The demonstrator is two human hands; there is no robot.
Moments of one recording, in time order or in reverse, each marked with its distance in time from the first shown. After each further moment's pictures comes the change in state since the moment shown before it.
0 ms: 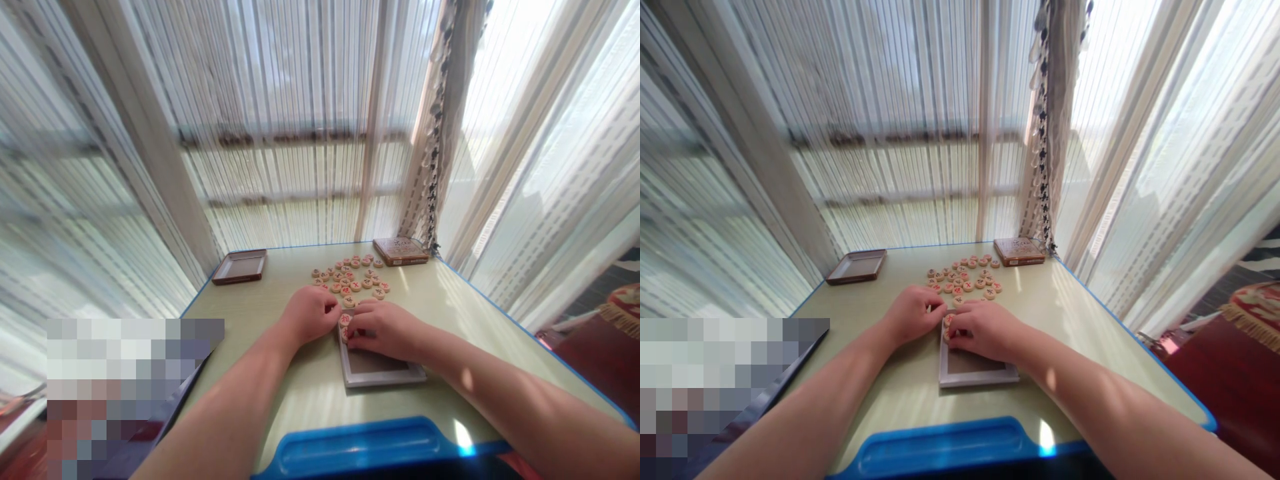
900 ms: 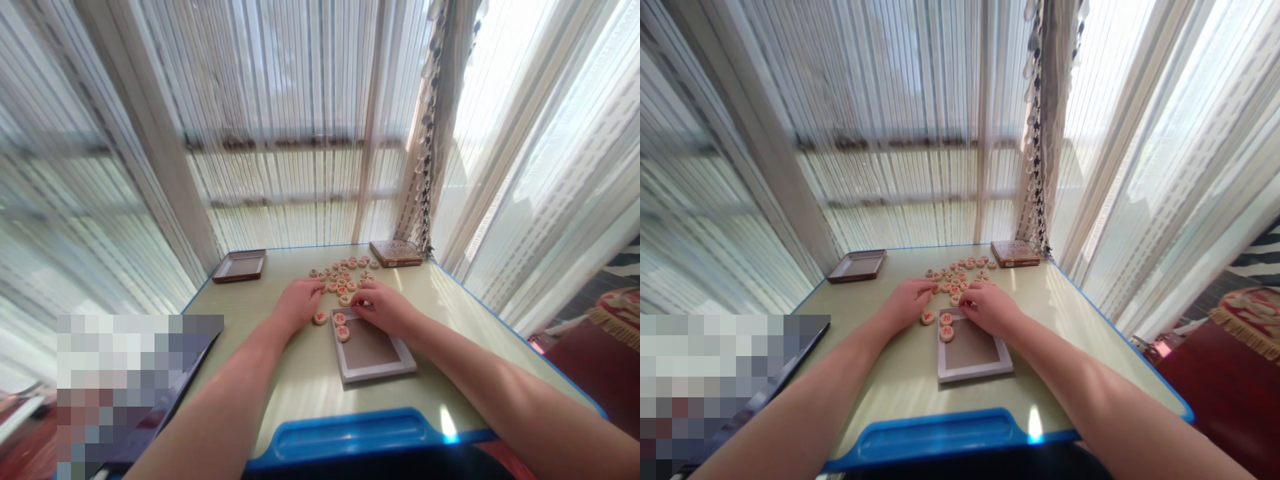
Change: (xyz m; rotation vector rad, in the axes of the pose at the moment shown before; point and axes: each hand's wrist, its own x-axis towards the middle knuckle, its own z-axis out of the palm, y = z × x) left_hand 0.006 -0.025 0.005 -0.038 0.035 -0.219; right_hand 0.002 0.027 0.002 -0.077 0.178 0.244
